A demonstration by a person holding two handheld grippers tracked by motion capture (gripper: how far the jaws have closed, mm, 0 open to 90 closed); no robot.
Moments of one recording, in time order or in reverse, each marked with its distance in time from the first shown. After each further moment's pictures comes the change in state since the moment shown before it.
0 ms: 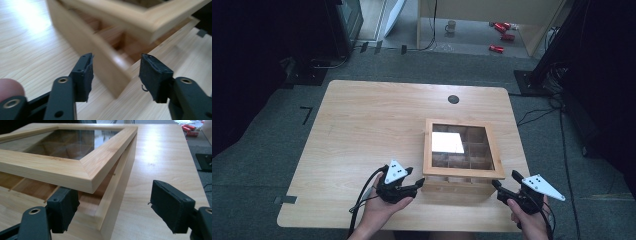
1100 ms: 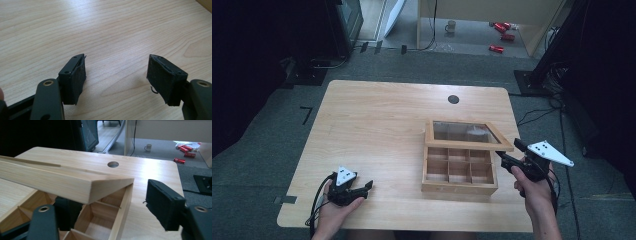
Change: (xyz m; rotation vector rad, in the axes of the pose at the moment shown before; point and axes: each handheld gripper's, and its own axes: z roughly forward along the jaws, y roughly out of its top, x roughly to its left) left arm 0.101 -0.081 -0.046 0.118 0.292 -0.120; right arm -0.004 0.087 0.019 -0.088 0.017 -0.041
